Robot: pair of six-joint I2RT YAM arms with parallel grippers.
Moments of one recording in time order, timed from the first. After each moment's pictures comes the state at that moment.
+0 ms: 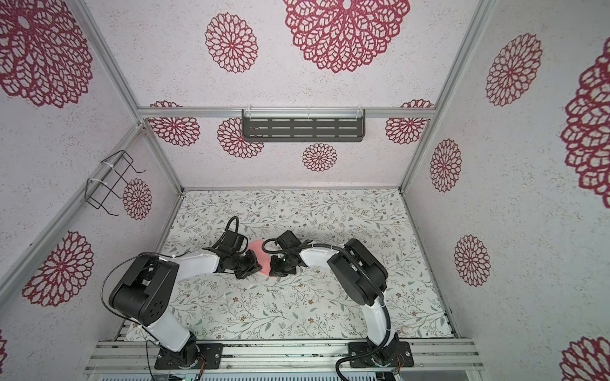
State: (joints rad) left arm -0.38 1.70 0.79 -0.18 0.36 -0.98; right arm 0.80 2.01 1.23 -0.27 -0.47 0.70
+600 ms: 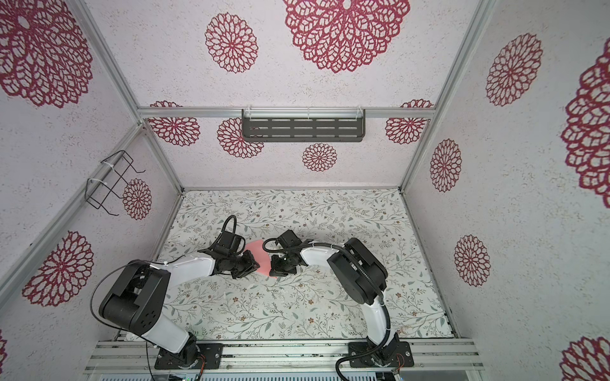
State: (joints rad) left arm -0.37 1.62 0.75 -0.20 0.31 -0.90; right arm 0.79 2.02 1.23 -0.27 -0.50 0.70
